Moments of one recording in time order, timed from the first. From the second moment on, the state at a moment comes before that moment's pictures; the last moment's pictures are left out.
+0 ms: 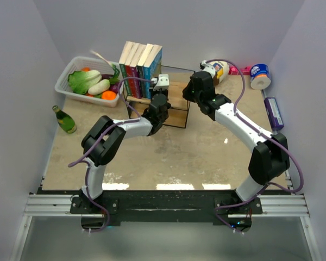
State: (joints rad) left arm -0.70 2.04 1.29 0.87 -0.83 0.11; right arm 0.50 1.64 1.40 -0.23 0.28 0.66
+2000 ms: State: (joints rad) left arm -0.71 1.91 1.39 0.77 -0.80 0.24; right arm 0.49 1.64 1.39 -0.24 0.24 0.65
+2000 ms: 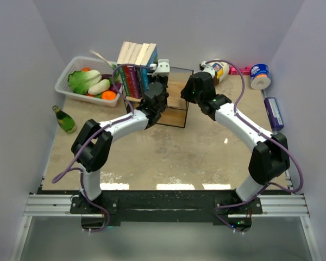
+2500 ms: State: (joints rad) left arm -0.69 1.91 1.42 0.75 -0.79 0.18; right arm 0.49 1.64 1.39 -0.24 0.22 0.66
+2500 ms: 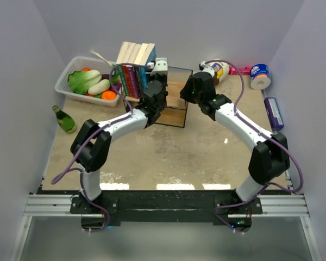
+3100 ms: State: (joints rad) left arm -0.69 1.87 1.41 0.75 -0.78 0.19; right arm 0.49 1.64 1.39 -0.24 0.22 0.66
